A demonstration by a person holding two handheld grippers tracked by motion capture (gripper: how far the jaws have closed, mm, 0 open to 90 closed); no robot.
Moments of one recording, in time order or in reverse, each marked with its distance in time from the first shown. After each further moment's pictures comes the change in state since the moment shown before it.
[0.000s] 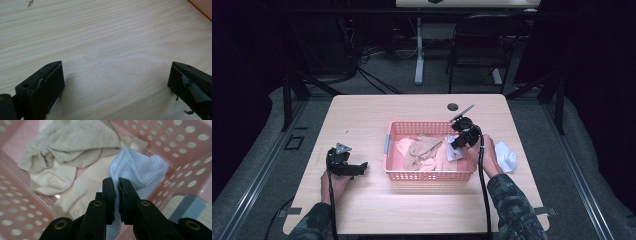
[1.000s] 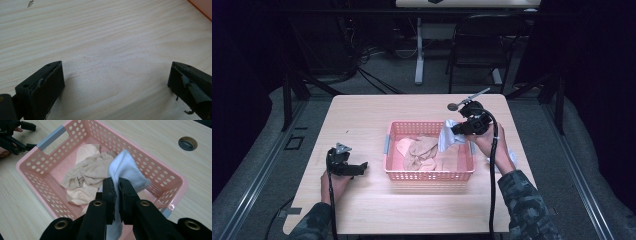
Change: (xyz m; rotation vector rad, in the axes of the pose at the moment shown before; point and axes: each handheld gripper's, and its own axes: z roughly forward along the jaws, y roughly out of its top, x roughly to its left) left arm 0.000 0.000 0.000 0.000 -0.001 0.001; right arm 0.012 0.012 -0.081 -0.196 0.064 -0.056
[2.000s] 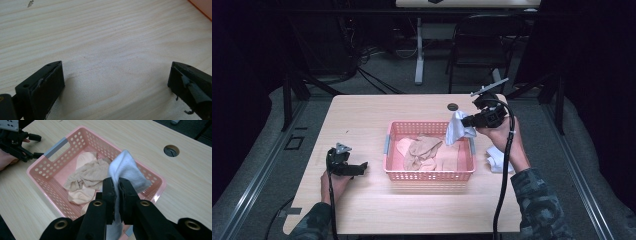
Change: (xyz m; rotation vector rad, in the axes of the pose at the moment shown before) left arm 0.000 0.000 0.000 0.001 0.001 0.000; right arm -0.010 0.003 -0.047 -0.056 -0.014 0.020
